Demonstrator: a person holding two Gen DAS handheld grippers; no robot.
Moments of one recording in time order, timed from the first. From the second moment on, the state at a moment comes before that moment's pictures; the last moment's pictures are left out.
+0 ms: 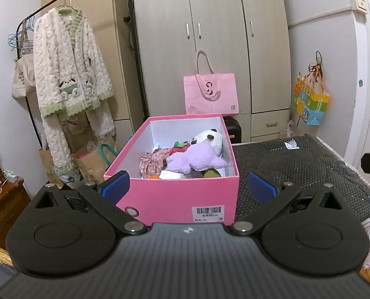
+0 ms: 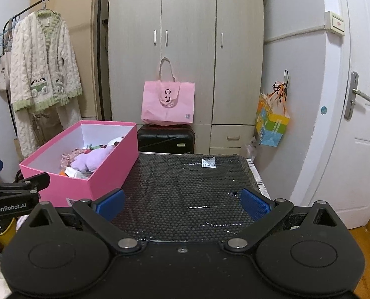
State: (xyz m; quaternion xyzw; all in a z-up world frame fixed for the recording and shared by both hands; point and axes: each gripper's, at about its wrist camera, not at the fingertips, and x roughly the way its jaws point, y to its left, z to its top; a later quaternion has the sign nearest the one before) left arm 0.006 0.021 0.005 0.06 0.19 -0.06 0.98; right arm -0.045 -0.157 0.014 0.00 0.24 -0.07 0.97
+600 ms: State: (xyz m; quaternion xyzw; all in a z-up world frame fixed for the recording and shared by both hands) left arm -0.002 0.019 0.005 0.05 0.17 -0.04 0.98; right arm -0.043 -0.165 0.000 -0.01 0.25 -0.09 0.96
